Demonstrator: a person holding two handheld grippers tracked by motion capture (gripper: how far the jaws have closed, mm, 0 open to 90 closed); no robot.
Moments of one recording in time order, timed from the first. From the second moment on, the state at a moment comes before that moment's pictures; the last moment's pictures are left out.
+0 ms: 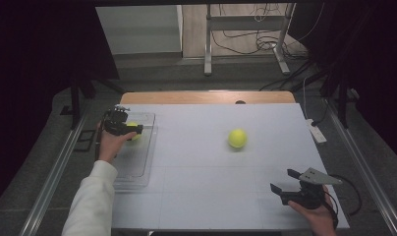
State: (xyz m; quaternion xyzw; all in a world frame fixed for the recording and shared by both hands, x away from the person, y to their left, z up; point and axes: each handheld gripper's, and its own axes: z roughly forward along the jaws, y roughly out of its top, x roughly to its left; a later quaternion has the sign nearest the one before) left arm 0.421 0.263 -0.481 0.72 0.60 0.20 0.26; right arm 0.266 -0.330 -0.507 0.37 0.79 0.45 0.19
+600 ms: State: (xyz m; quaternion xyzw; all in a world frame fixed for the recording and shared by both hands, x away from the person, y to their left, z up) left arm 0.402 0.262 -0.465 0.72 0.58 0.20 0.33; right arm 0.267 -0.329 -0.507 0.38 0.79 0.45 0.20
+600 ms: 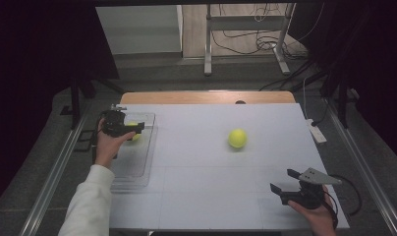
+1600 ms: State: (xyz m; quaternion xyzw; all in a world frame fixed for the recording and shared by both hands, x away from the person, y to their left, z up) left arm 0.357 0.244 -0.444 0.72 0.51 0.18 0.43; right arm 0.275 -0.328 -0.510 0.38 0.78 0.46 0.18
